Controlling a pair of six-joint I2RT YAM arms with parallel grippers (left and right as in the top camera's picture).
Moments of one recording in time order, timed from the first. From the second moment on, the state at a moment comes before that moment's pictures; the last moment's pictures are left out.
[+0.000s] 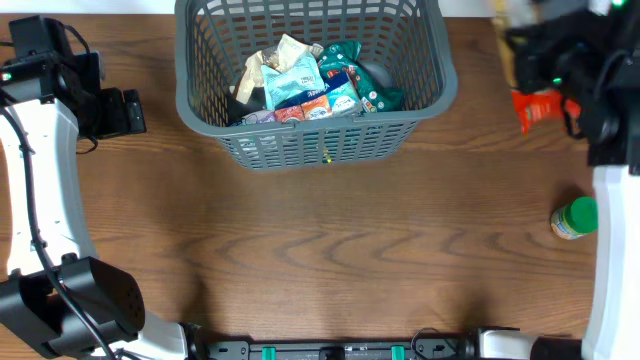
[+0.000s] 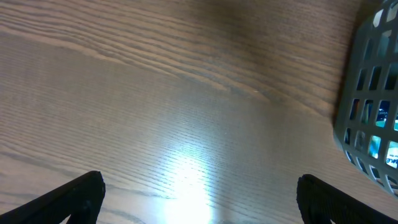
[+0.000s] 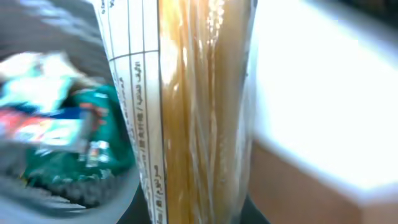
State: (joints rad) left arm 0.28 1.72 1.71 -1.21 -0.01 0.06; right arm 0.03 1.48 1.90 -0.93 -0.21 -0.49
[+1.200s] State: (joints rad) left arm 0.28 1.72 1.71 -1.22 -0.01 0.06; right arm 0.43 2.05 1.90 -0.84 -0.28 -1.00
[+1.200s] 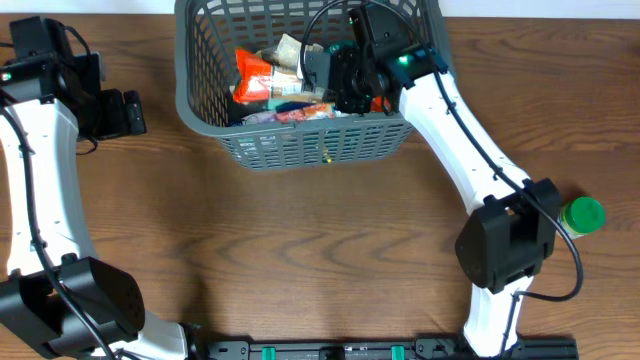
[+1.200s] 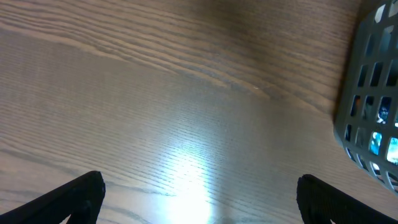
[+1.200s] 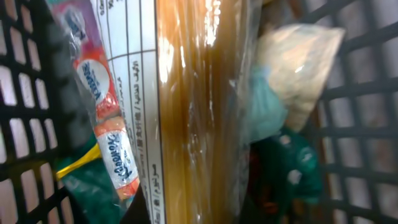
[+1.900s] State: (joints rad) left arm 0.28 1.72 1.71 -1.22 -0.01 0.06; right arm 0.32 1.87 2.17 -0.82 -0.30 -0.64
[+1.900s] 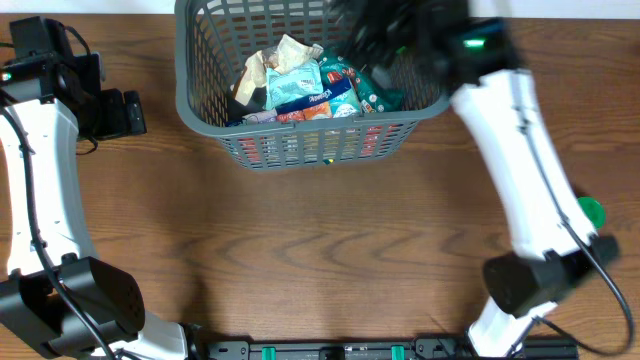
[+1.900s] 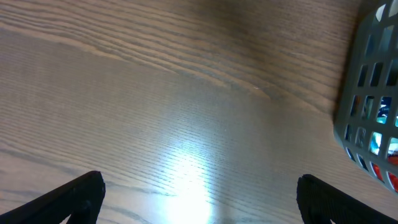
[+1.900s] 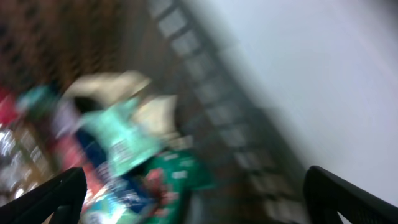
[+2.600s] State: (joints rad) left arm 0.28 1.72 1.71 -1.22 -0.01 0.06; right arm -0.43 1.75 2.23 -1.69 0.05 0.26
